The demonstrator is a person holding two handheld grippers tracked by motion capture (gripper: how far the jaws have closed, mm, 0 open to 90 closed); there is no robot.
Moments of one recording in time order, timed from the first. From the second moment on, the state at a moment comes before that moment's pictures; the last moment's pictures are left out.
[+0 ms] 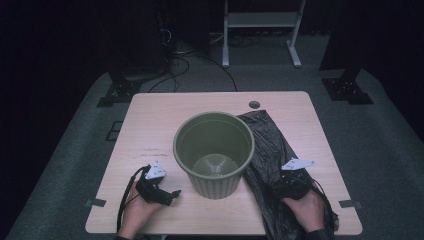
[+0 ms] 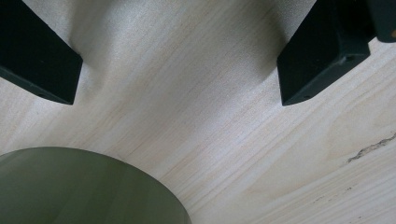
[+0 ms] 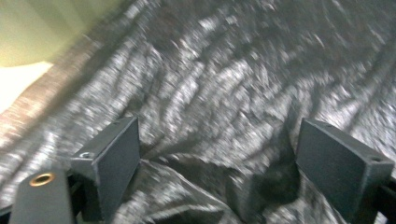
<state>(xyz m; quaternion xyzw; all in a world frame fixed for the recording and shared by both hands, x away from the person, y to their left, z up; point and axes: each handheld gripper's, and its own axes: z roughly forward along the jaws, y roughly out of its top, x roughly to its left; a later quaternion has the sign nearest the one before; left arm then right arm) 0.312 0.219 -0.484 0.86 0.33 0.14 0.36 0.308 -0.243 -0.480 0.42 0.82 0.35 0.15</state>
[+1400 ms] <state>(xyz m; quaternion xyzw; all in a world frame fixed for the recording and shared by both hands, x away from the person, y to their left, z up) 0.312 0.219 -0.484 0.86 0.33 0.14 0.36 0.340 -0.284 -0.473 0.44 0.82 0.33 0.17</state>
